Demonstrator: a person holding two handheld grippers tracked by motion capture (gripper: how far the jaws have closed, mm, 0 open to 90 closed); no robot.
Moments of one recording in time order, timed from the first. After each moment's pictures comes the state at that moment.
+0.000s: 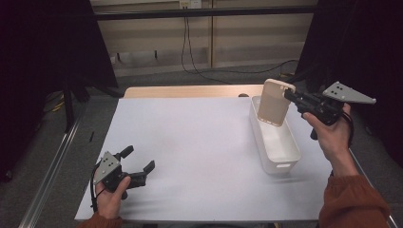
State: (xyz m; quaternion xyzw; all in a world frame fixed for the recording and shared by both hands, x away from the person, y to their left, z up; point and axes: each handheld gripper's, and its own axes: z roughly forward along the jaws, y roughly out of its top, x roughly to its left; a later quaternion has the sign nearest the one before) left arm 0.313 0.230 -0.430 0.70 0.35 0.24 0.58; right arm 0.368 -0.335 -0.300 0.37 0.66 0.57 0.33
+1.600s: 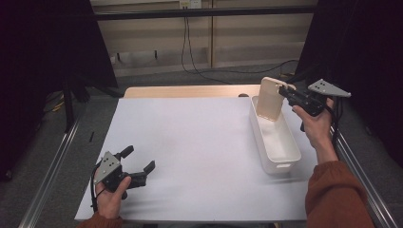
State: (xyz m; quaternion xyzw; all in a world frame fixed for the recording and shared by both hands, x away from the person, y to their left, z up) left arm 0.313 0.230 -0.429 0.70 0.34 0.24 0.58; right arm 0.429 -0.347 -0.350 0.41 0.65 0.55 0.33
